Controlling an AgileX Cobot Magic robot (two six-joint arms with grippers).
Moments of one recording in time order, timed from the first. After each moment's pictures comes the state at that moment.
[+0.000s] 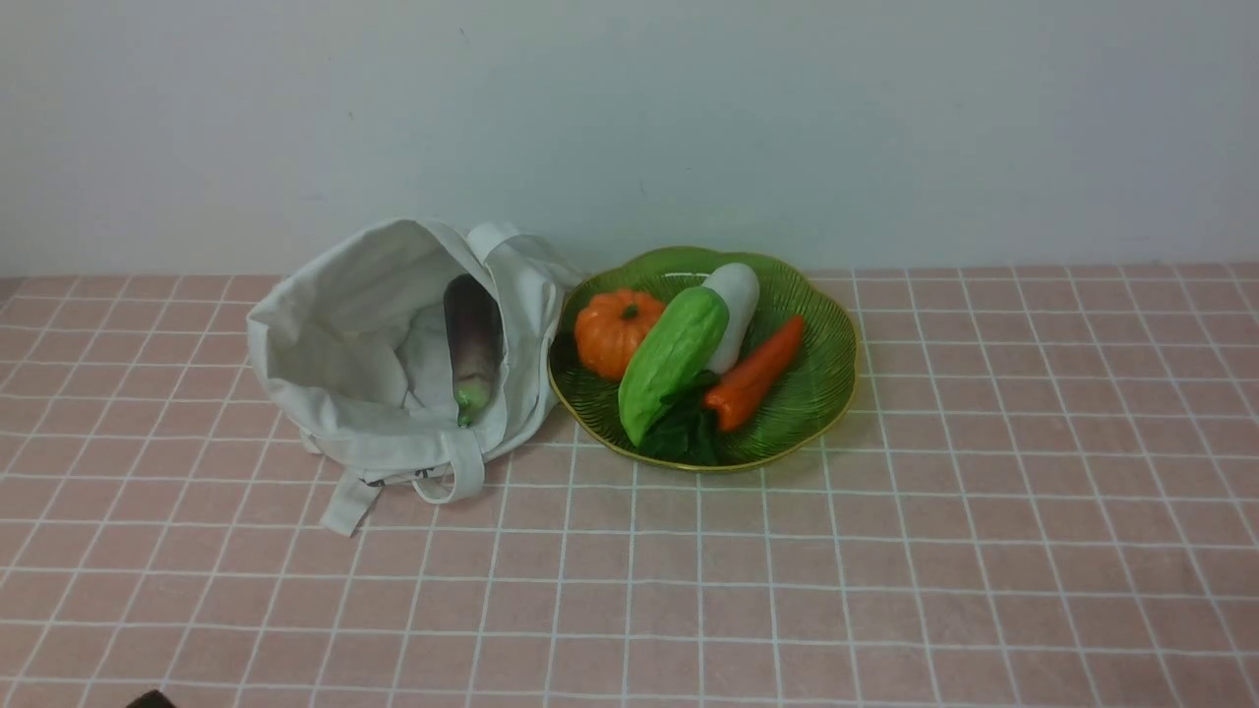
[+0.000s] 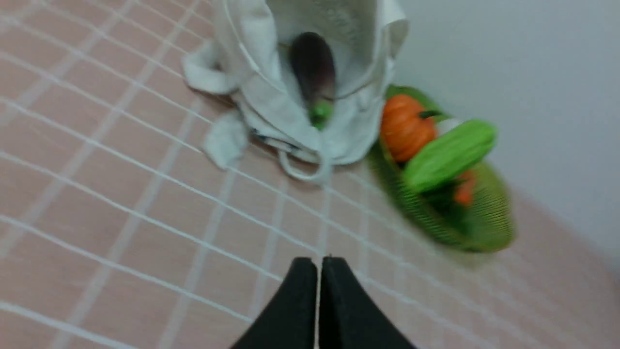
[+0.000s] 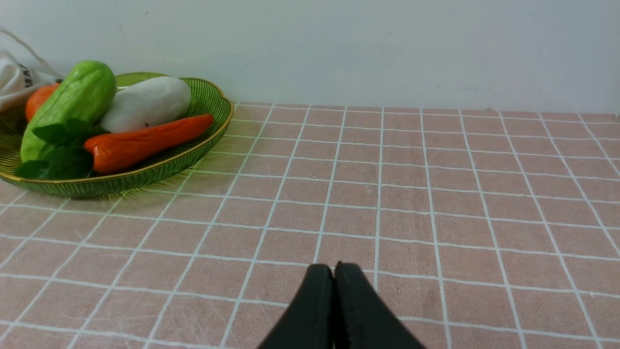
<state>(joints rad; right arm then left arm) 0.07 -0.01 0.03 0.03 0.36 -0.02 -0.04 -0.01 0.03 -0.64 0.36 -0.18</state>
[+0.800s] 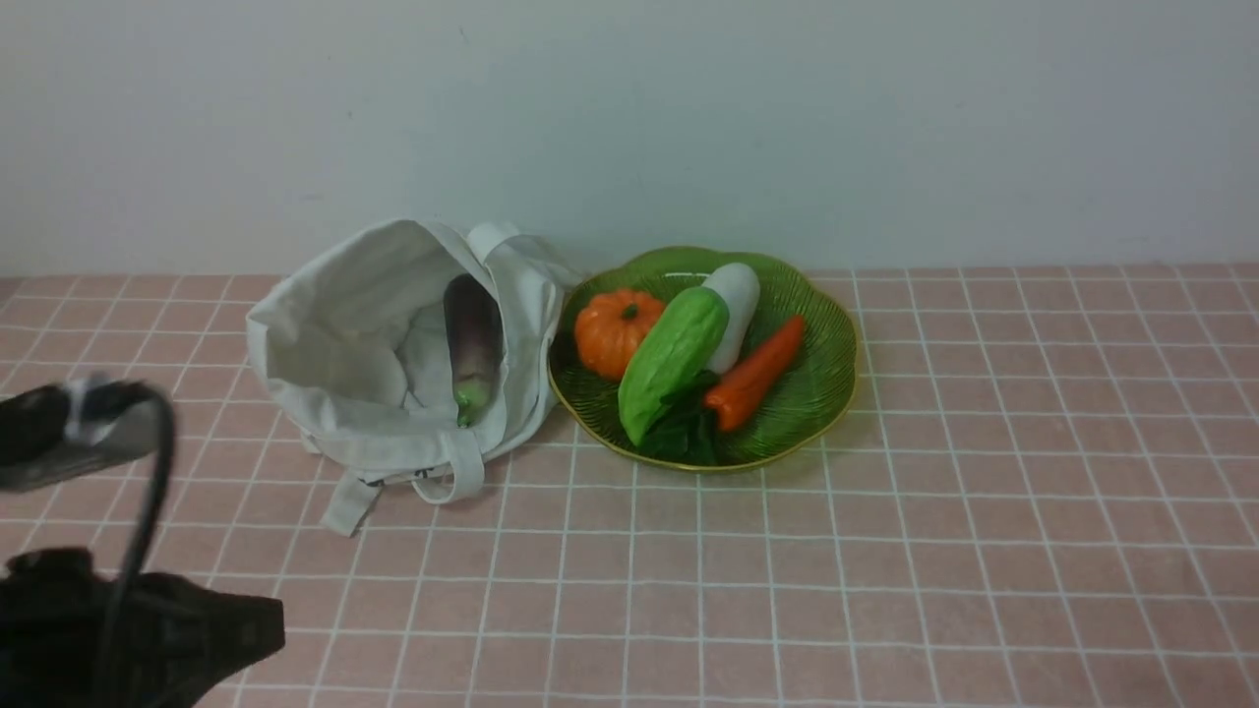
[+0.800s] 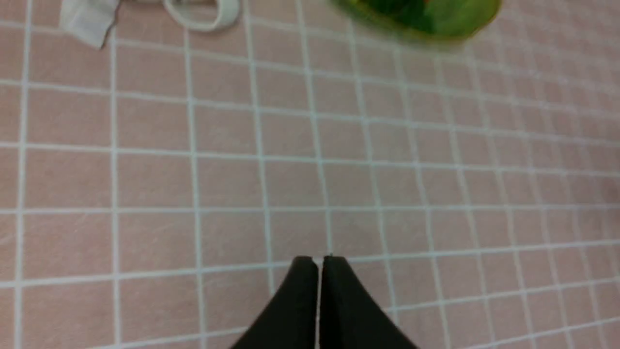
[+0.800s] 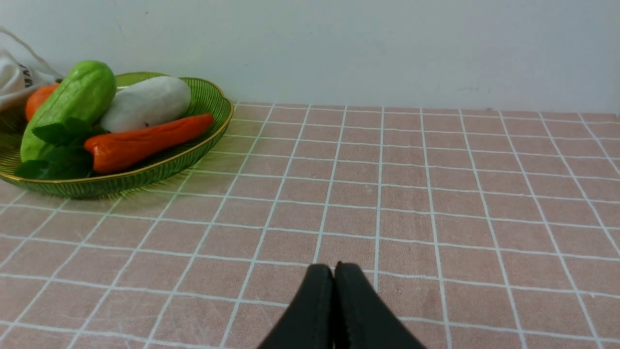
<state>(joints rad) 0.07 -0.01 0.03 0.03 0.36 -0.02 -0.04 0.92 -0.62 -0.59 0.85 0.20</state>
